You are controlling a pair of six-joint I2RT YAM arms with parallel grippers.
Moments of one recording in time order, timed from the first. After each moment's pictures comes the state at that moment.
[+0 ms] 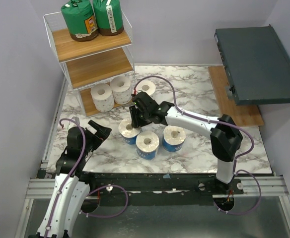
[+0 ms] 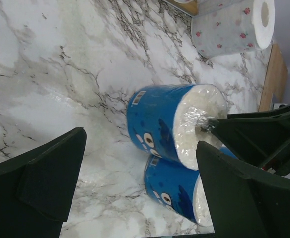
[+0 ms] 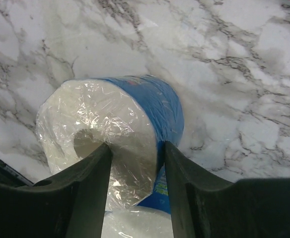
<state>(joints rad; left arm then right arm) -0.12 0.43 0.45 -0.57 0.06 -0.91 0.91 1.89 1.50 -0.47 0.06 0.47</state>
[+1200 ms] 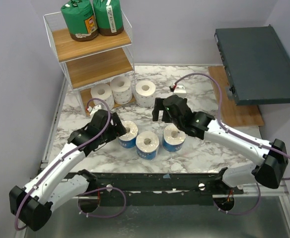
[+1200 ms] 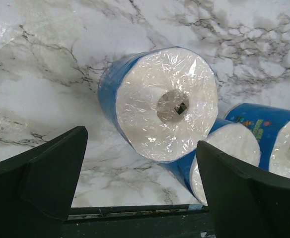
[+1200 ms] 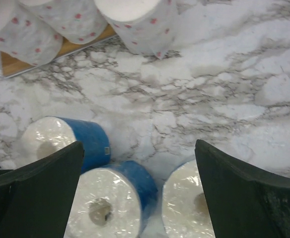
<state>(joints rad) -0.53 0.86 0.76 -0.70 -0.17 -0.88 0.92 1.38 1.19 -0.41 0.49 0.62</state>
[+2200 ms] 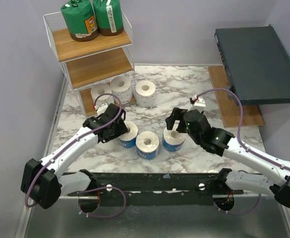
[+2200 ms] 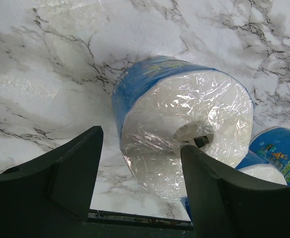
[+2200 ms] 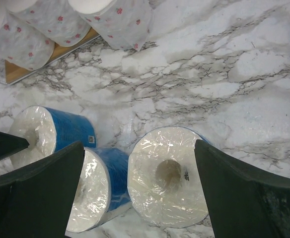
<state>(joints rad) -0.57 1.16 0.87 -0.78 -0.25 -0.98 0.88 1.03 0.82 -0.31 0.51 0.68</state>
